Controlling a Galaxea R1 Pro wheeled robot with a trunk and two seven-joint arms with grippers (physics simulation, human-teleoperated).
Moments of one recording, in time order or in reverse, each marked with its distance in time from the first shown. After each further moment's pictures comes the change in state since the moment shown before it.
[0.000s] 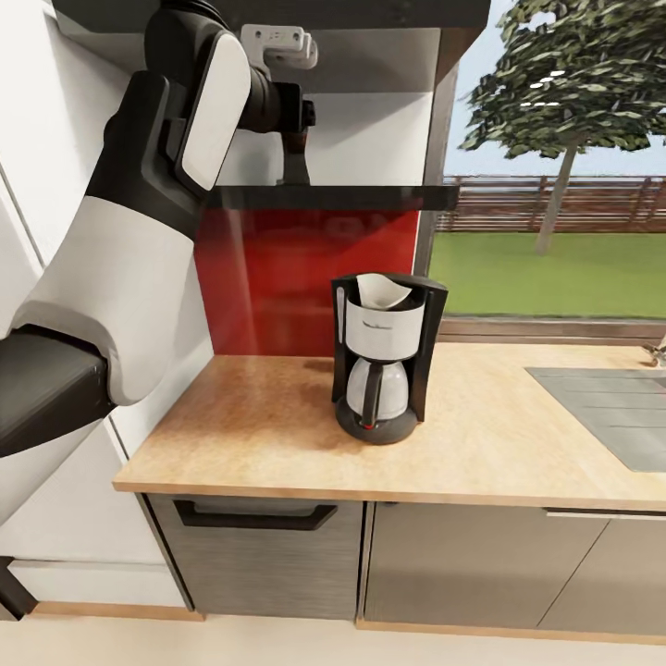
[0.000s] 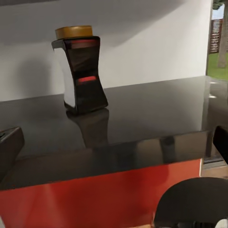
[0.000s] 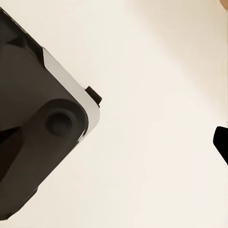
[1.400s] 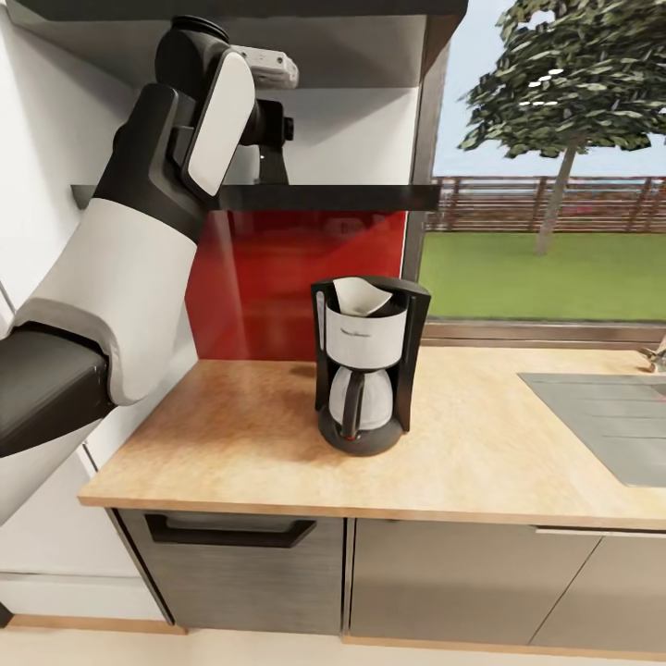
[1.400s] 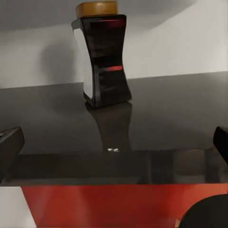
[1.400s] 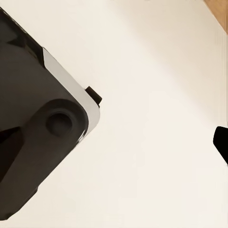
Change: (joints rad) left arm 0.000 0.000 0.000 0.056 0.008 0.000 0.184; right arm 0.000 0.000 0.000 0.000 0.000 0.000 0.000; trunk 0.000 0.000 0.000
